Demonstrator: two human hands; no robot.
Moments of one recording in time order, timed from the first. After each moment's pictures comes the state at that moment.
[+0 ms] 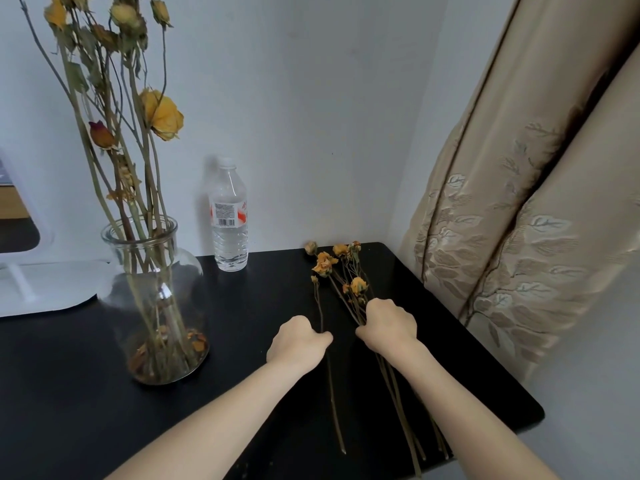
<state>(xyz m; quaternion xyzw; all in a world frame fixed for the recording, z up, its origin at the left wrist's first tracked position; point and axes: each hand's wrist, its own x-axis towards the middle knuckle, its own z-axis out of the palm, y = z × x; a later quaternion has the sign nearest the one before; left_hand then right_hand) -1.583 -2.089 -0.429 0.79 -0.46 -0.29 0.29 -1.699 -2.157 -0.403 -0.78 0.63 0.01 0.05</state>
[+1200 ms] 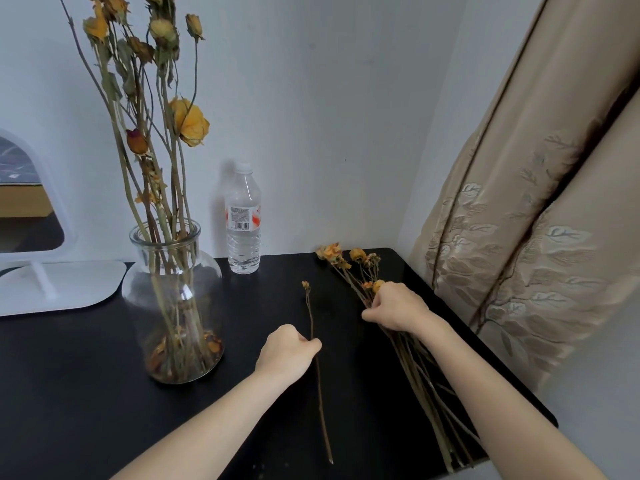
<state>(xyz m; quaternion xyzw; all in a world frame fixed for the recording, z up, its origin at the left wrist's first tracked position) -1.555 -2.068 -0.434 0.77 -0.45 -0.29 0.35 -1.700 -2.187 -0.378 -0.82 0.56 -0.03 0.15</state>
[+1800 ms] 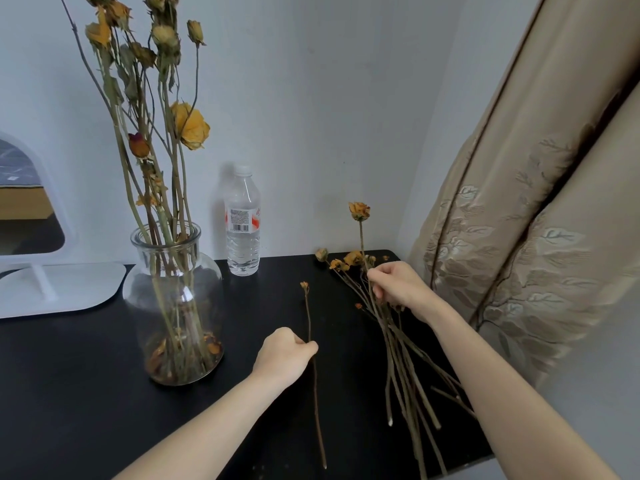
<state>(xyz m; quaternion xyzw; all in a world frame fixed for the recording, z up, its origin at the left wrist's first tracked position) -1.552 -2.064 -0.435 0.76 -0.44 -0.32 0.35 -1.707 -2.204 -0.366 -0.75 0.48 -0.25 0.38</state>
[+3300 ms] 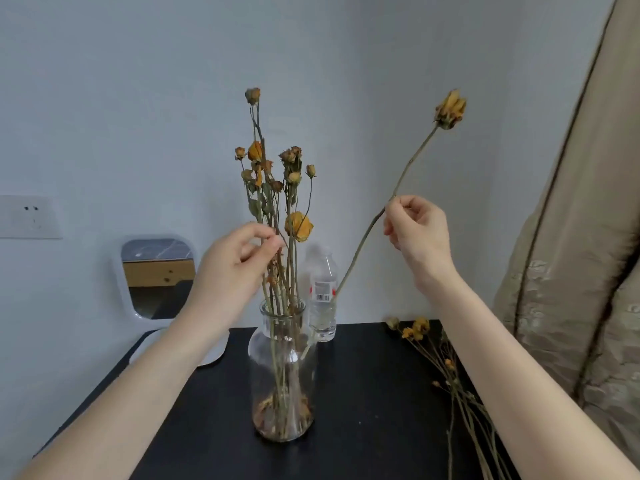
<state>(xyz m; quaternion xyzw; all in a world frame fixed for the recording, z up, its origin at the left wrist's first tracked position) -1.452 -1.936 -0.225 0.59 -0.53 0.00 0.61 -1.606 -2.084 -0.196 -0.65 0.23 -0.59 0.43</state>
